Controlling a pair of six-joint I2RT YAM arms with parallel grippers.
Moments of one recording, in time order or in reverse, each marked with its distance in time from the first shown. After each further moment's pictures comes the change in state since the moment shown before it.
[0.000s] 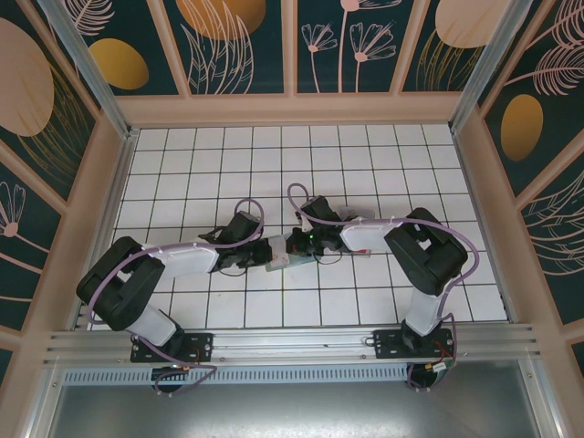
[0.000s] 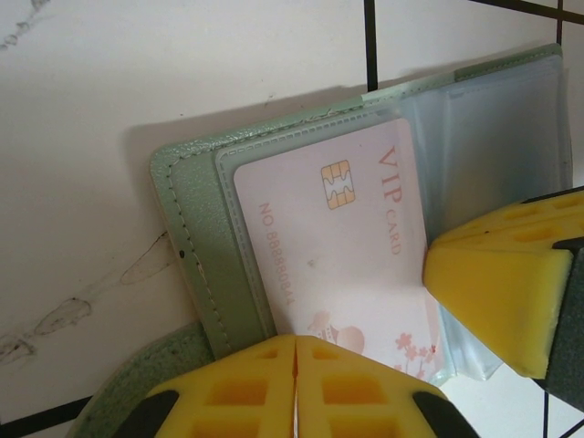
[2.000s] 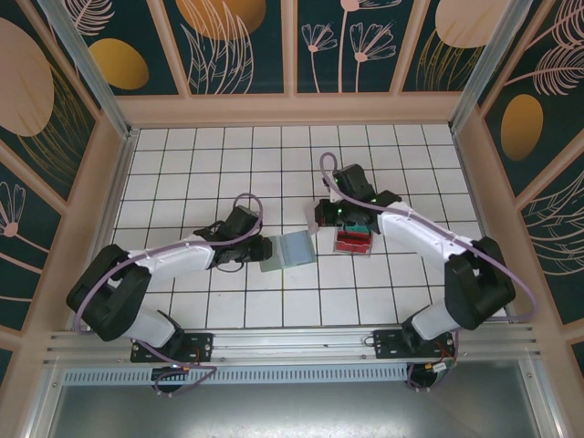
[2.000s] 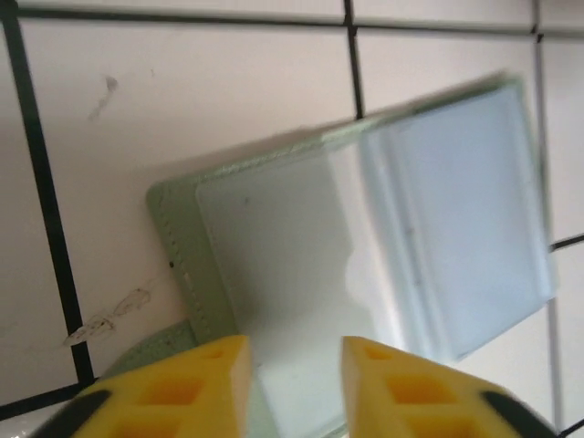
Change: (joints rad) left arm 0.000 -0.087 0.072 -0.153 -0.072 0.085; right arm -0.172 -0.338 0.144 -0.421 0.181 -0.344
